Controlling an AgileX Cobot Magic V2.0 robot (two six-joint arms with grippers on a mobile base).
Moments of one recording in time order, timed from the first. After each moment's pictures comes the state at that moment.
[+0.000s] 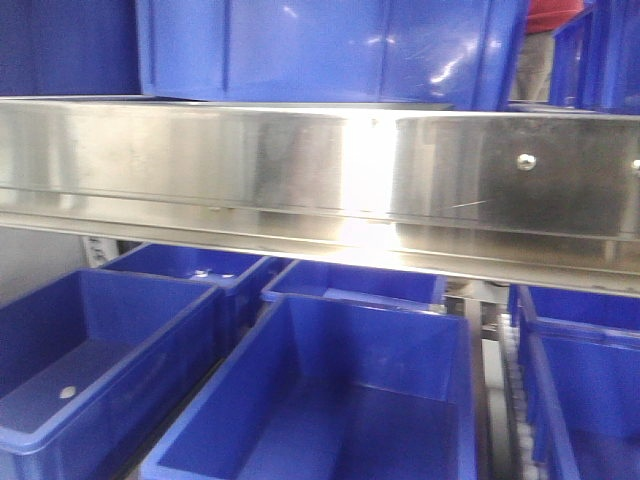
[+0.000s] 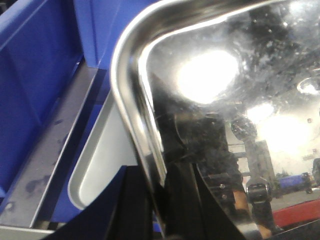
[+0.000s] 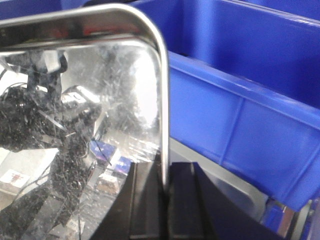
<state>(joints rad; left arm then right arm) -0.49 1.32 -1.47 0.34 0.85 -0.41 0.61 1.41 -1.50 -0.38 0.61 0.52</state>
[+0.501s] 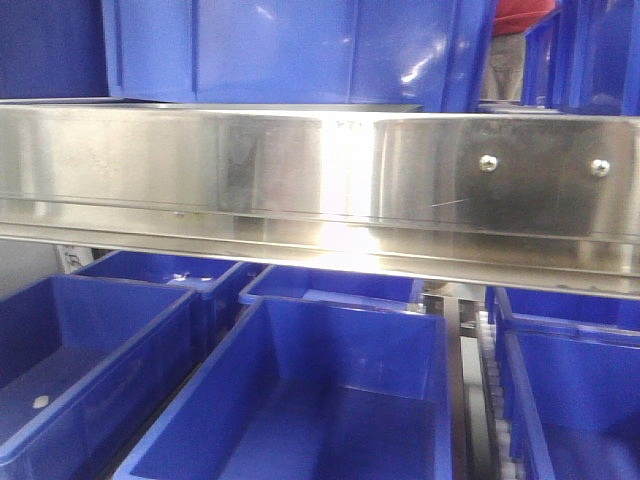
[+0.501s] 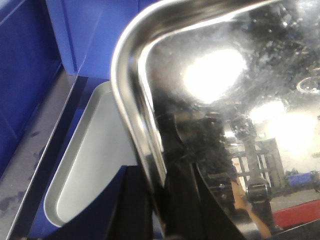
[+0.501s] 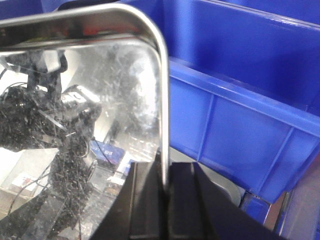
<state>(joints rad) -0.49 1.32 -1.47 0.34 0.85 -0.41 0.61 1.41 -1.50 -0.38 0.61 0.52</state>
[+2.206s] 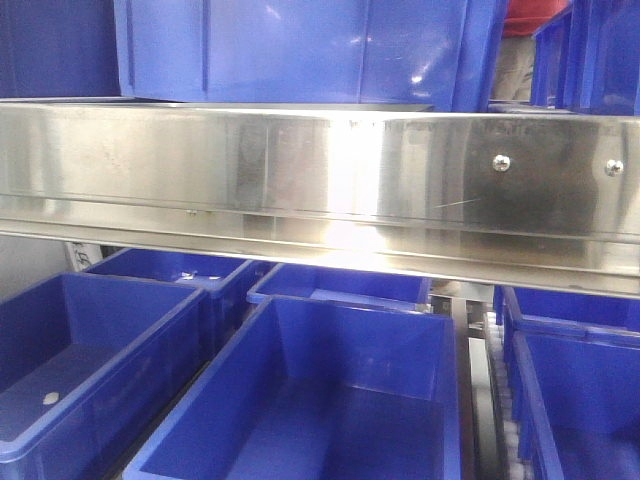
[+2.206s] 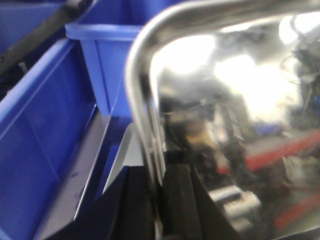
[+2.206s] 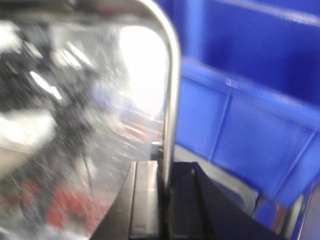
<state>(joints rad) -0.48 1.33 -1.47 0.48 0.73 -0.42 0.61 1.47 -1.50 -0.38 0.60 0.54</state>
